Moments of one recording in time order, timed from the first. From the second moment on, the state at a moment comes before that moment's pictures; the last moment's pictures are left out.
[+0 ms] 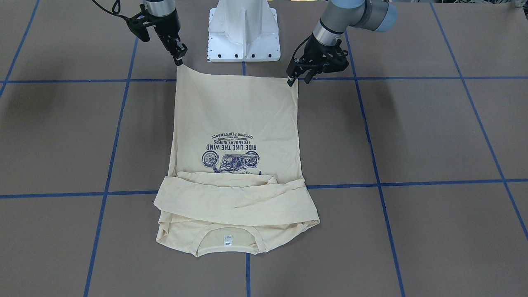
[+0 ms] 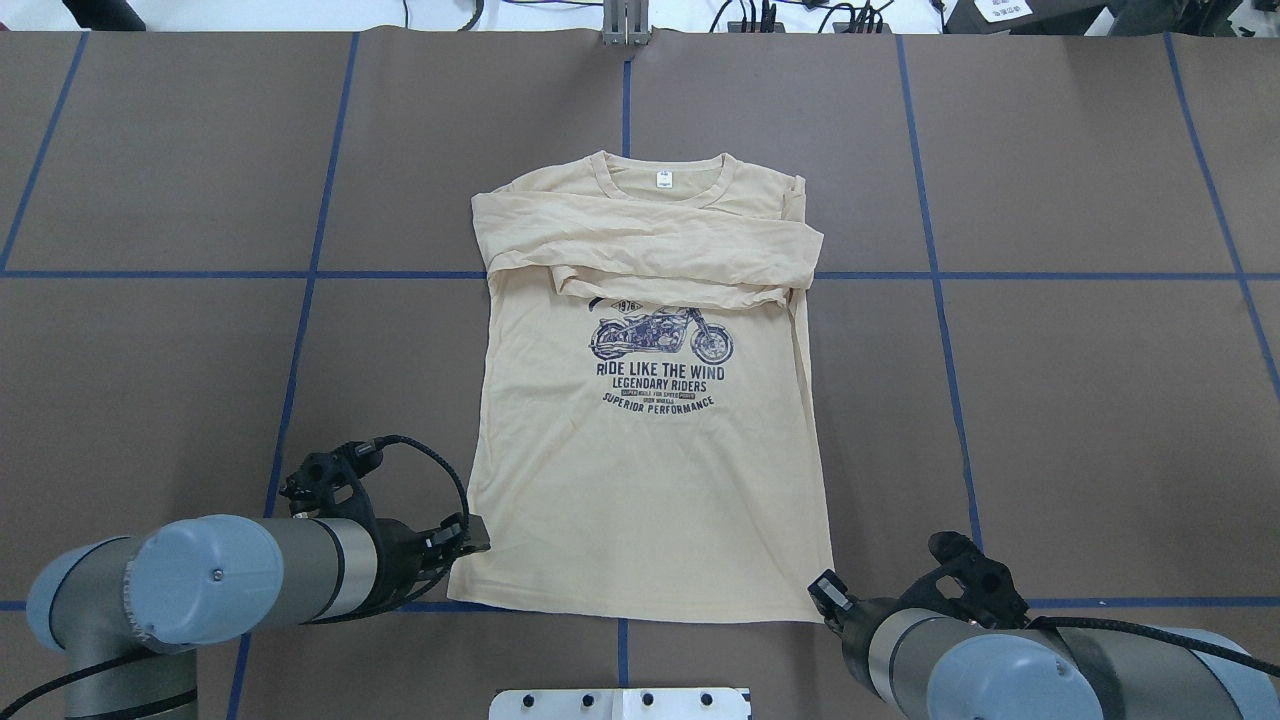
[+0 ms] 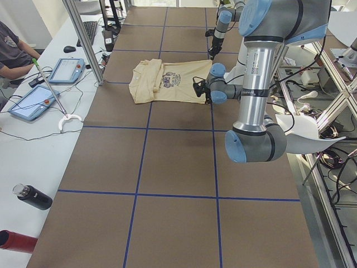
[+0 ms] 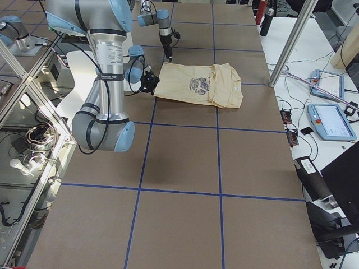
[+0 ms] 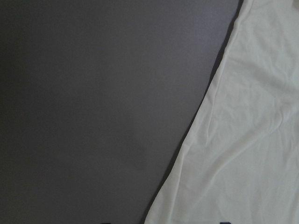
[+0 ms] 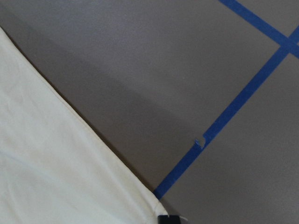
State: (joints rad) left arm -0.22 -1.75 -1.97 -2.09 -1.62 -1.87; right arm 0.04 -1.48 2.23 -1.50 1.43 2.41
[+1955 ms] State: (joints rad) left arm -0.15 -1.75 -1.96 -2.05 -1.61 -1.88; right arm 0.04 -1.48 2.23 -1.50 1.43 2.41
